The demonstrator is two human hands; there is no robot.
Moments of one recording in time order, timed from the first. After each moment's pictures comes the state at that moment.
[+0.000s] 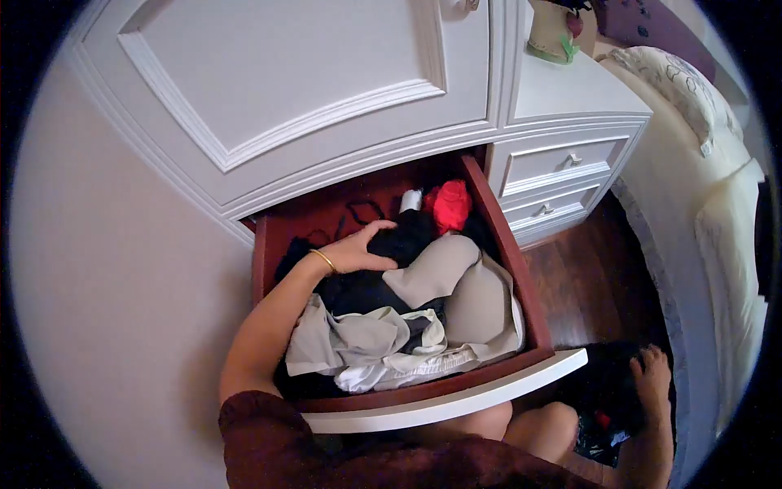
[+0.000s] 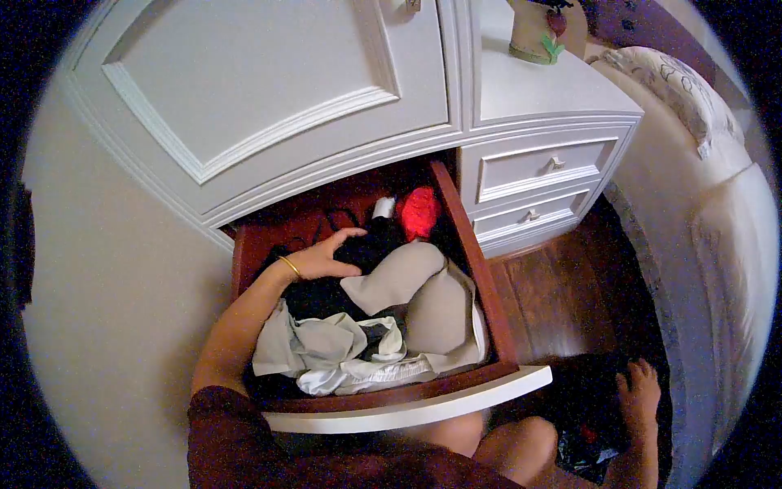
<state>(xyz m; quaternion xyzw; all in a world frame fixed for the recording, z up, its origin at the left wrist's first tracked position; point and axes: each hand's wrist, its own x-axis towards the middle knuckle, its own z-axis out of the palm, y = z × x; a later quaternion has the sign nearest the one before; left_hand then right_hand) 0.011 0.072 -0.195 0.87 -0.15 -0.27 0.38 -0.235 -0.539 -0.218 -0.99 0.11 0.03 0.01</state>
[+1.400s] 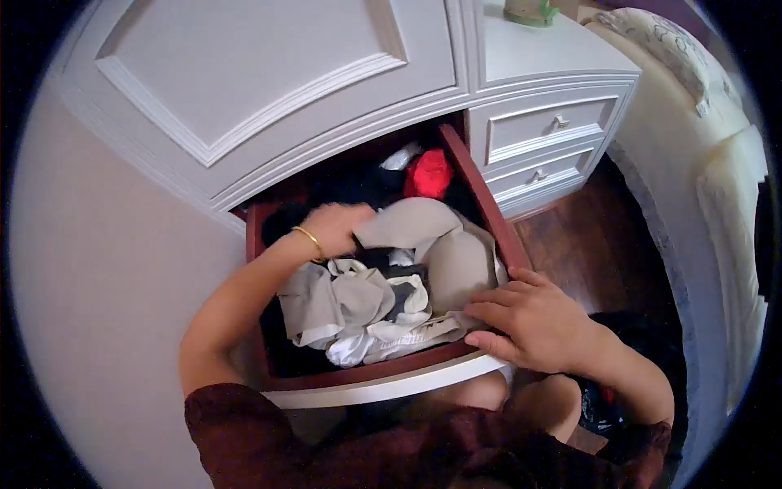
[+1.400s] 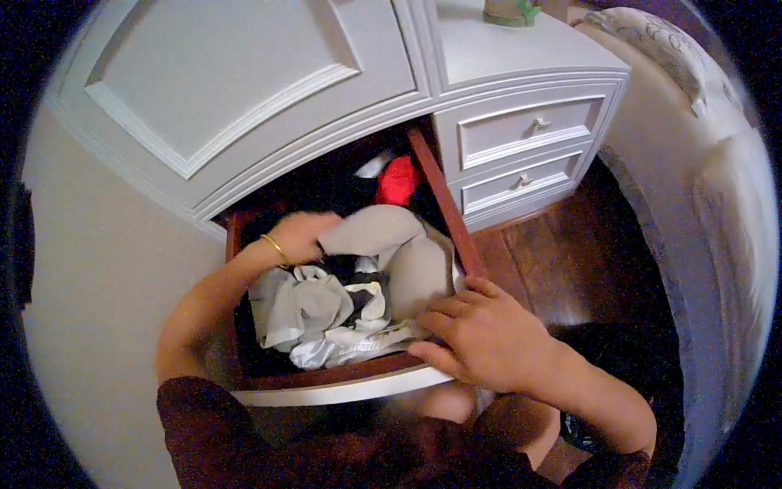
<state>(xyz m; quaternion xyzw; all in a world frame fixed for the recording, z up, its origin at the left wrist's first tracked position) 0.002 0.061 -0.162 0.96 -0.26 -0.08 0.00 -0.134 -0.287 -0.105 -0.87 -0.43 -0.02 0.24</state>
